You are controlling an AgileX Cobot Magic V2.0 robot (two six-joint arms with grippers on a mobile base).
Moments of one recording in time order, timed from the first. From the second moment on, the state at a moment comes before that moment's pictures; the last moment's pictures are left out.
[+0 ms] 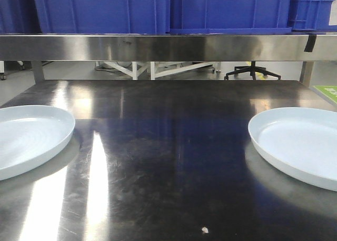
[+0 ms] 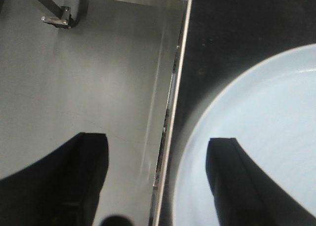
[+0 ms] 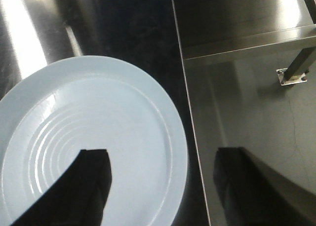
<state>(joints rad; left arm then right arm) -0.02 1.51 -0.86 0.10 0.54 -0.15 -0.04 0.98 -0.52 0.03 0.39 0.24</state>
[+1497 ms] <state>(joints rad) -0.07 1.51 -0.93 -0.04 0.58 -0.15 -0.04 0.98 -0.52 0.03 0.39 0.24</state>
